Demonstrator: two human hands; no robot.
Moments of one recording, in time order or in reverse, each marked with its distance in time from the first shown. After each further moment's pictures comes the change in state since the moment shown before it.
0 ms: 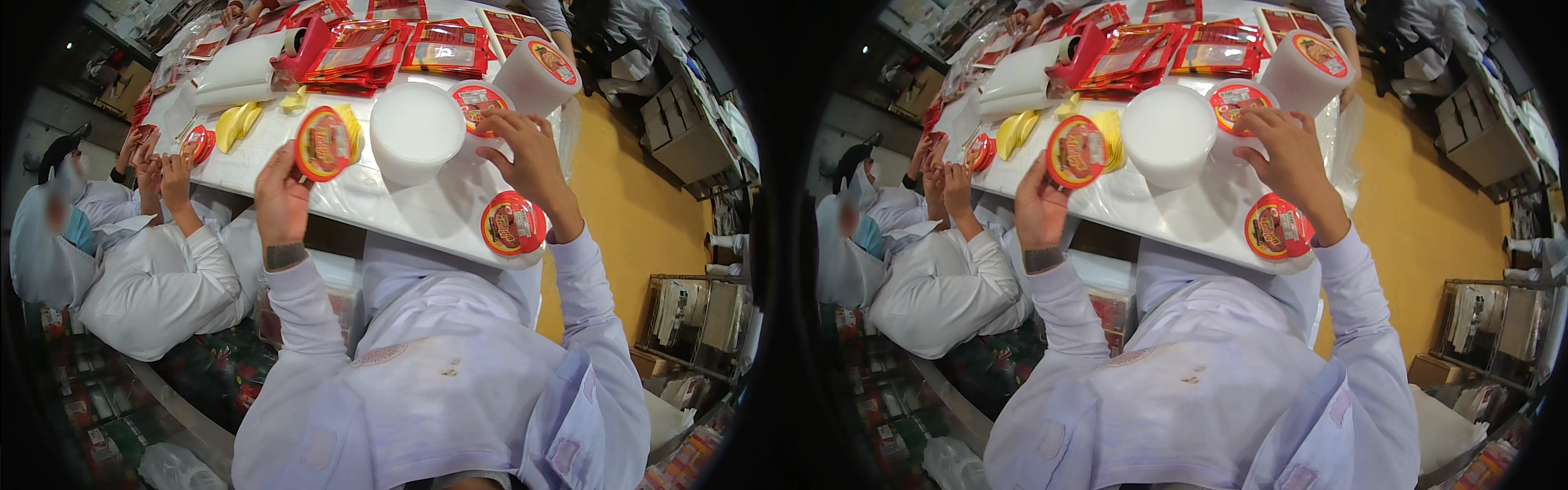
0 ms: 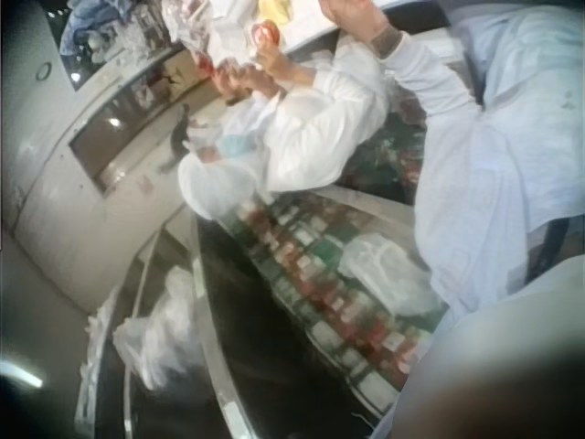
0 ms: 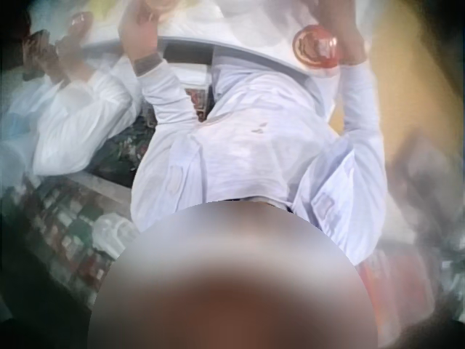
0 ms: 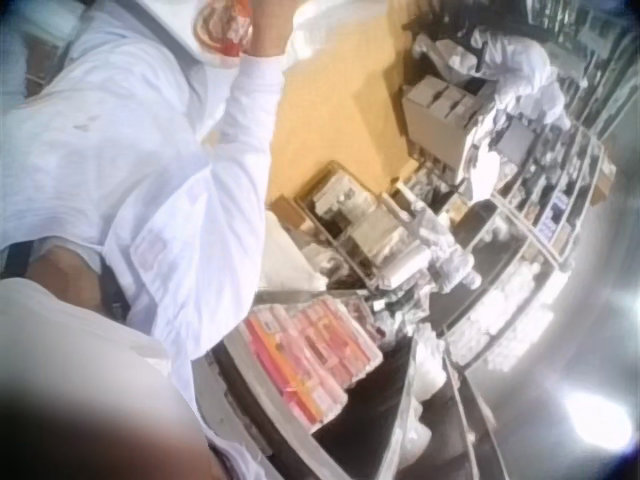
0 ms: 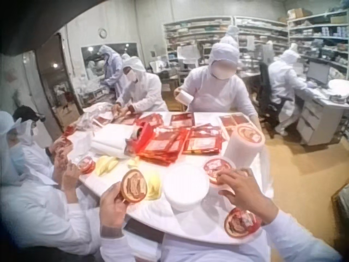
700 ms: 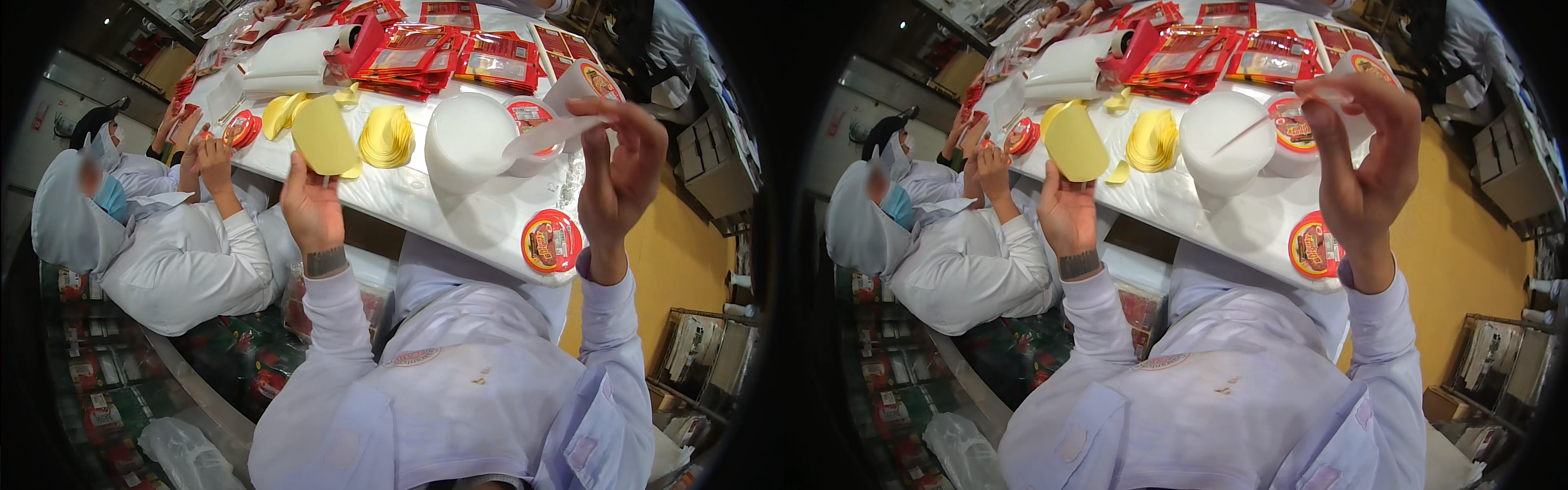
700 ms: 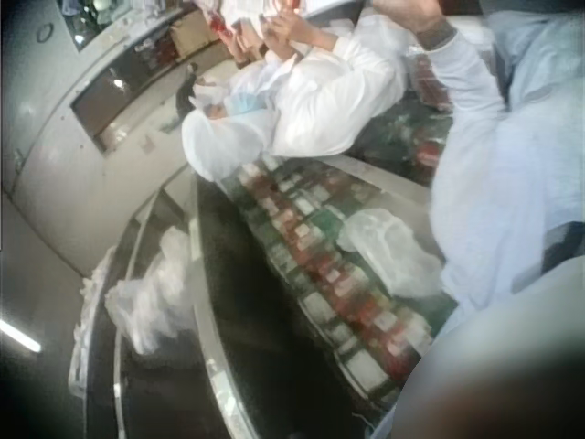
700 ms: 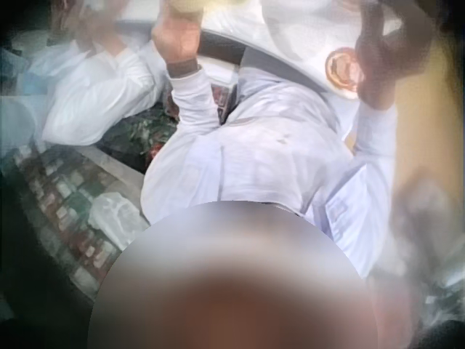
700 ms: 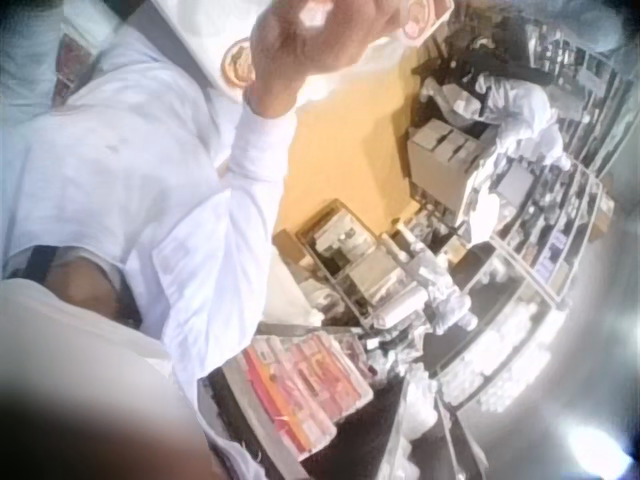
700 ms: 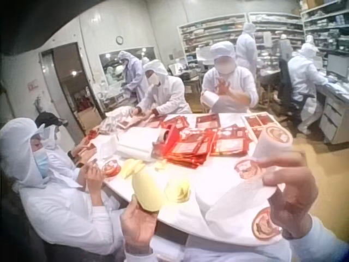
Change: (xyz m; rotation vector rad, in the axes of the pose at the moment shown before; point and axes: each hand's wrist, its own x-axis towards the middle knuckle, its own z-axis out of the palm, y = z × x) left_hand -0.016 0.011 -0.025 -0.186 0.117 0.245; right_hand 0.041 -0.069 -0.058 0.677 0.713 -0.239
